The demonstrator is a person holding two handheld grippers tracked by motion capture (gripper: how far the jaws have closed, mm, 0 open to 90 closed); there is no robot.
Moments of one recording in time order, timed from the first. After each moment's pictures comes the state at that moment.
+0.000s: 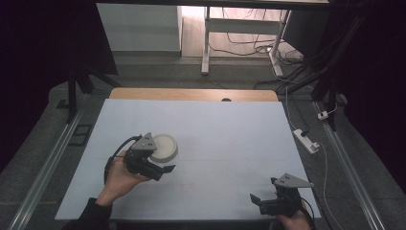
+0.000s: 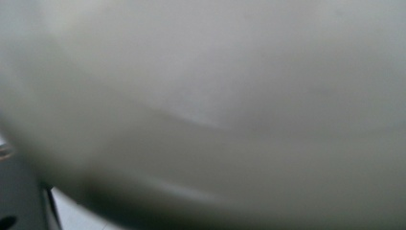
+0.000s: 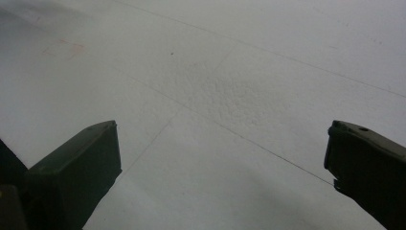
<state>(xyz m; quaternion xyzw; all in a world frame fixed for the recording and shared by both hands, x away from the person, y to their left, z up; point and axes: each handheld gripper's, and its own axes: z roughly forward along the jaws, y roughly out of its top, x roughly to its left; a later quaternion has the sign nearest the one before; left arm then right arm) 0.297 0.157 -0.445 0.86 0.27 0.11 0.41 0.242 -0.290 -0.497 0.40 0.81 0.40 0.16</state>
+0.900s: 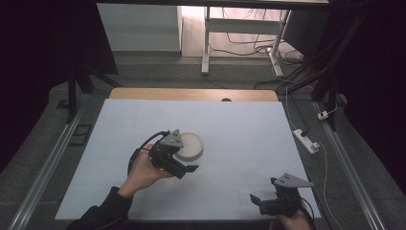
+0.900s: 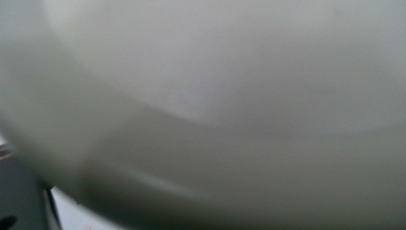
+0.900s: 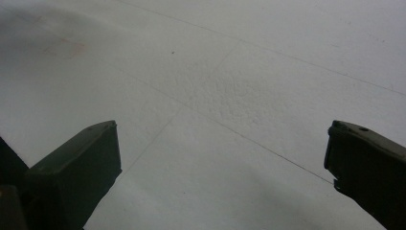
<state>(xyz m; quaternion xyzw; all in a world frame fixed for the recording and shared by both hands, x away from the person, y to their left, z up) 0.314 0.094 -0.432 0.88 0.20 0.08 0.41 0.243 -0.290 -0.498 0.40 0.81 0.40 0.16</state>
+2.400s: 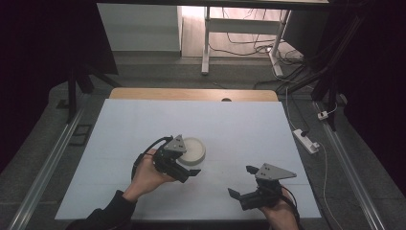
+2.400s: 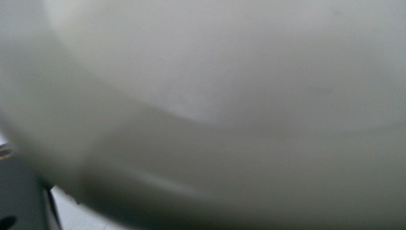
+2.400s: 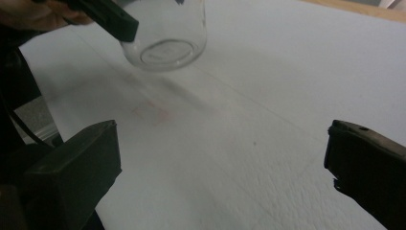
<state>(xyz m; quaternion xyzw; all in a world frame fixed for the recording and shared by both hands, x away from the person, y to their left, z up) 0.311 0.088 -0.451 0.88 0.21 0.08 0.41 0.252 -0.228 -0.463 0.29 0.82 0.48 0.13</state>
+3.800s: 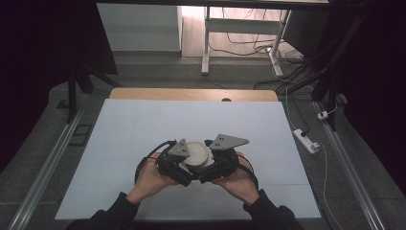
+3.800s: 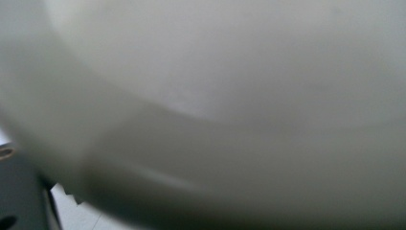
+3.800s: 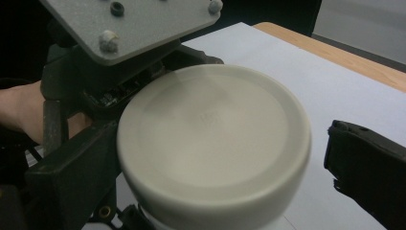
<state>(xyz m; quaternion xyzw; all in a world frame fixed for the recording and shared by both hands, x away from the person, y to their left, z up) 0.307 0.079 -0.460 0.89 0.20 0.08 0.41 0.303 -0.113 -0.424 0.22 0.83 0.51 0.11</state>
